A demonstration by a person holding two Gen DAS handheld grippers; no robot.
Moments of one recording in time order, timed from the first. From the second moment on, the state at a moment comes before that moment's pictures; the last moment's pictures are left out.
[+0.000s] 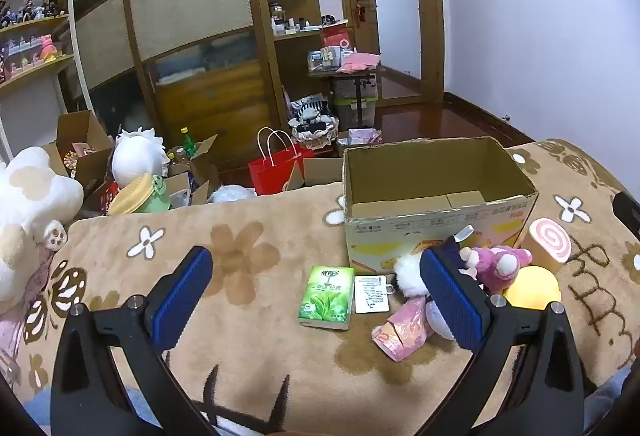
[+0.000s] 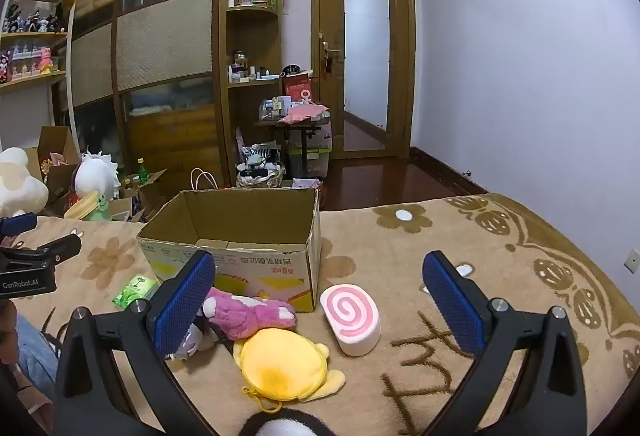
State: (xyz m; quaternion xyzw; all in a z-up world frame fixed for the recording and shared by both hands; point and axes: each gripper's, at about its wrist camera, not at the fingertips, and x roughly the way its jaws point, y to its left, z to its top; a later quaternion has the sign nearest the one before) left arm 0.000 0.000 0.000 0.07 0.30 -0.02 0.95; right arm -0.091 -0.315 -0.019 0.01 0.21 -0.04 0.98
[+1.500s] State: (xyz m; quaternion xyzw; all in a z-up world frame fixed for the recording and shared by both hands) left arm -0.002 0.005 0.003 0.06 0.30 -0.02 0.95; right arm -0.089 -0.312 -0.023 0.01 0.21 -0.03 0.98
